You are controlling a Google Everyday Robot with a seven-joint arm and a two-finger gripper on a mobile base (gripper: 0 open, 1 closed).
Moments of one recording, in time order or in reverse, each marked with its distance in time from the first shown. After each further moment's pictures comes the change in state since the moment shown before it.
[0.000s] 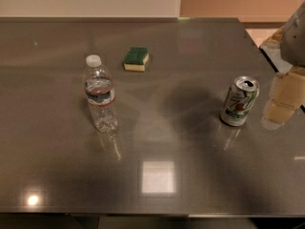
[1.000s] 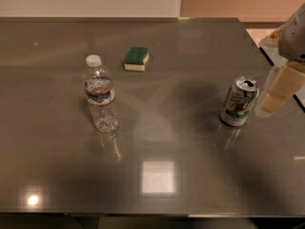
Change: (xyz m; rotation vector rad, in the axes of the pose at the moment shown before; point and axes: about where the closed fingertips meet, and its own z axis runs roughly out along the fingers) arm 0.004 -0.031 0.021 -0.009 -0.102 0.044
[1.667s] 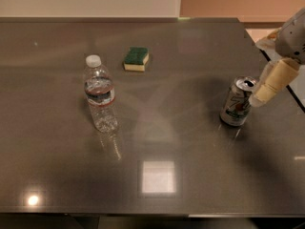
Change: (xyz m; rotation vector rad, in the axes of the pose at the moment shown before) arm 0.009 -0.041 0.028 -0.021 -0.130 0.061
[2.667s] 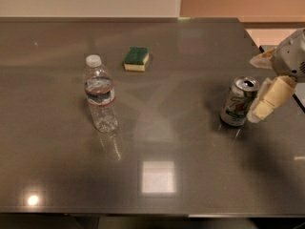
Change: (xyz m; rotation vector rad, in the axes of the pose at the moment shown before) arm 0.014 0.024 0.024 -0.085 -0.044 0.013
